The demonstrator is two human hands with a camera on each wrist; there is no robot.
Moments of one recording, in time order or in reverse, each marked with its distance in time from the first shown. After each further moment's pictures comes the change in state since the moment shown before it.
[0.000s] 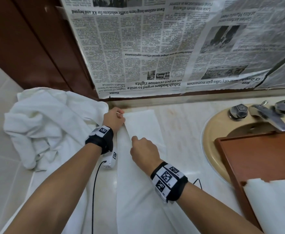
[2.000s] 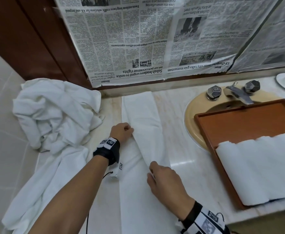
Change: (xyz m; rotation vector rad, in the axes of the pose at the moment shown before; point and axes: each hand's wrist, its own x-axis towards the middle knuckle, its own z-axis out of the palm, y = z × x) left_hand -0.127 -0.001 0.044 0.183 -0.231 -0.009; right_hand -0.213 0.031 0.021 0.274 -0.001 0.075
